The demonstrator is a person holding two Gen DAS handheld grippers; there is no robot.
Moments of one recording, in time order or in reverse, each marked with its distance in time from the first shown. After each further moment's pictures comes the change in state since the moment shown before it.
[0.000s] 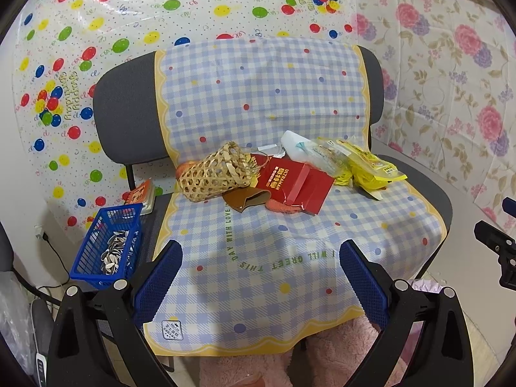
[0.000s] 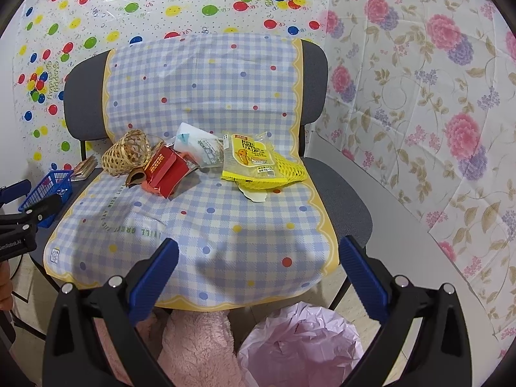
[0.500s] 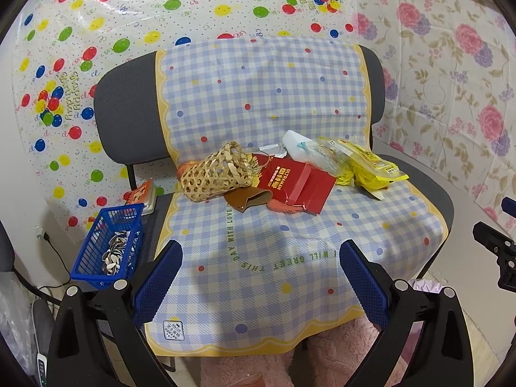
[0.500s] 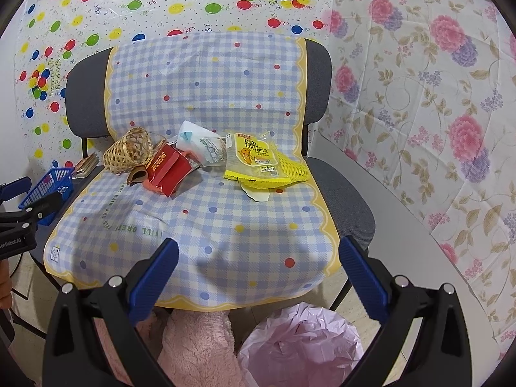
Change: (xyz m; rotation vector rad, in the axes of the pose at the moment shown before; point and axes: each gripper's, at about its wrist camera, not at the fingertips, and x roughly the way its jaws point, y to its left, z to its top) left arm 0.002 -0.001 -0.001 0.001 0.000 0.004; right arm 0.003 0.004 0.003 -0.010 0.007 0.005
